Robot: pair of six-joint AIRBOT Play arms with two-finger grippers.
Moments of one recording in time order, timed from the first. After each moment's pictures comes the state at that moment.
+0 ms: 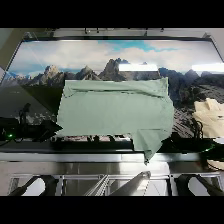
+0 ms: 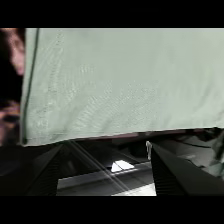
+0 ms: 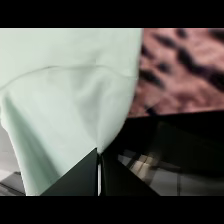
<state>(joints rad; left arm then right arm) 0.49 -1.10 0.54 -2.26 1.20 2.05 -0.49 -0.98 0.20 -0.67 1.06 1.00</state>
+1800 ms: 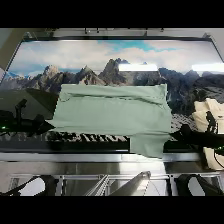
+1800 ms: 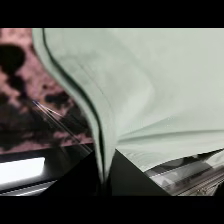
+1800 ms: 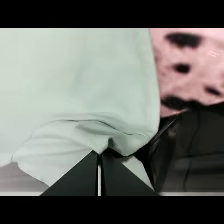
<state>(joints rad) 0.54 -1.26 0.71 -2.24 1.31 2.04 -0.50 -0.76 0.34 -0.82 1.15 1.35</state>
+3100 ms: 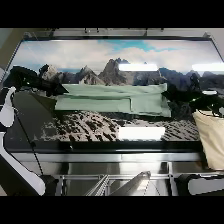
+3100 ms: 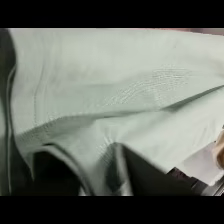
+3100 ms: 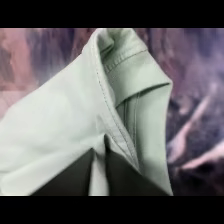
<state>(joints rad) 0.26 -2.11 1.82 -2.35 1.48 1.90 -0.25 -1.63 0.98 -0.35 0.70 0.90</state>
